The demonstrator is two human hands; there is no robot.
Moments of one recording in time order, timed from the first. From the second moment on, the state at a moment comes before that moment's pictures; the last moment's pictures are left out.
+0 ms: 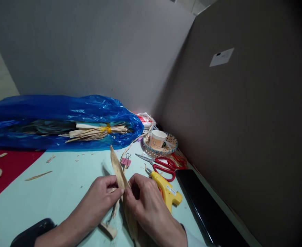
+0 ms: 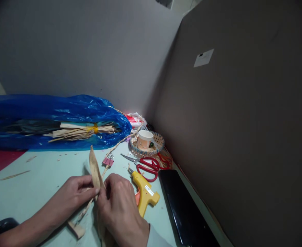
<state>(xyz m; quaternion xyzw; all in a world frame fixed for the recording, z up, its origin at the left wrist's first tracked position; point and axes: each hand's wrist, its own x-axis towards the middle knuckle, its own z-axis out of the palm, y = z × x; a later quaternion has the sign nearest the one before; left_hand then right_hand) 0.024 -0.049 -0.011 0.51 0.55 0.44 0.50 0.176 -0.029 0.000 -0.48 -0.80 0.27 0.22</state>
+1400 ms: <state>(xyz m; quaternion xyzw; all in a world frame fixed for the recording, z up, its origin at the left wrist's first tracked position) 0.024 -0.047 -0.008 0.52 0.58 0.44 0.44 0.153 -0.008 0.044 -0.31 -0.87 0.27 0.28</state>
